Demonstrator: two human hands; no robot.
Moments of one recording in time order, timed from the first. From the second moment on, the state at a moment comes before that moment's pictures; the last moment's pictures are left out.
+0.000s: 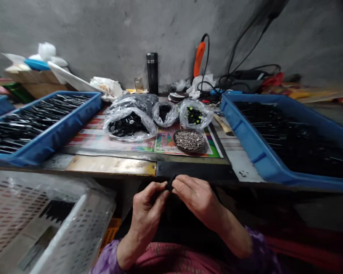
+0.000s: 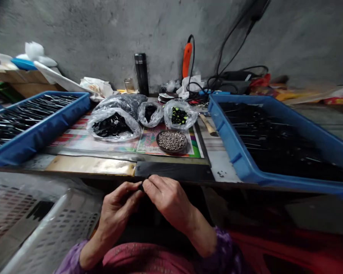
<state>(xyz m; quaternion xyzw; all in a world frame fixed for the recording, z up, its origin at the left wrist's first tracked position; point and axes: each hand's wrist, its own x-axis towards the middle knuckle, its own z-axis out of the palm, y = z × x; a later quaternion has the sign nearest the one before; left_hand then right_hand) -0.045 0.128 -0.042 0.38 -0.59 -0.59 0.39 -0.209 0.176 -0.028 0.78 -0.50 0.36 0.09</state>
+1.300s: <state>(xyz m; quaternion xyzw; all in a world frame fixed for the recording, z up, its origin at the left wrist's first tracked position) -0.050 0.136 -0.036 0.31 -0.42 -0.76 0.39 -0.174 0.190 -0.040 0.64 -0.59 0.48 0.12</state>
